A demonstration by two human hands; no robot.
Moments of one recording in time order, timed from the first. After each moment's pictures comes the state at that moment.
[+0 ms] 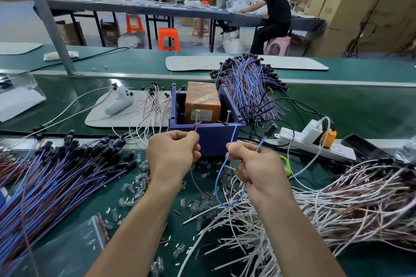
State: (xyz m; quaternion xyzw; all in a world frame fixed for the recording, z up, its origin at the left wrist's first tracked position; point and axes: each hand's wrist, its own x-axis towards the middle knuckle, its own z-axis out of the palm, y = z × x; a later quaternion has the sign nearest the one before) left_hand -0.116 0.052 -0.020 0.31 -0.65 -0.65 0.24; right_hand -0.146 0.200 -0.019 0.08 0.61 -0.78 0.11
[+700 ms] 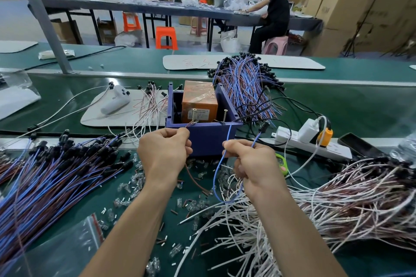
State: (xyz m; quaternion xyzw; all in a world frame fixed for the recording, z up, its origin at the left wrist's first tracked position) left_hand -0.124 0.046 -0.027 0.35 -0.64 -0.62 0.29; right_hand -0.156 0.199 -0.019 0.08 0.63 -0.76 0.12
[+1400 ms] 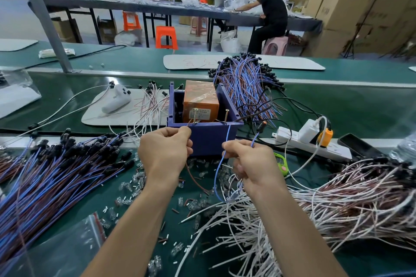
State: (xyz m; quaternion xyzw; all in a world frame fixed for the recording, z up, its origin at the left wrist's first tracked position) left_hand -0.116 0.050 -0.019 0.34 -0.64 -0.63 0.29; right_hand -0.155 0.195 -0.016 0.08 0.64 -0.75 0.12
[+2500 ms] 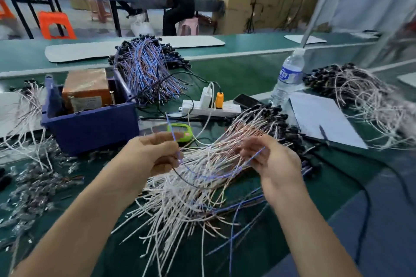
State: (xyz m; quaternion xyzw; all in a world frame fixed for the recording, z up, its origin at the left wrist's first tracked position) left_hand -0.088 0.163 -0.005 0.06 -0.63 -0.76 -0.13; right_hand -0.076 0.405 -0.020 0.19 0.58 -0.79 -0.09
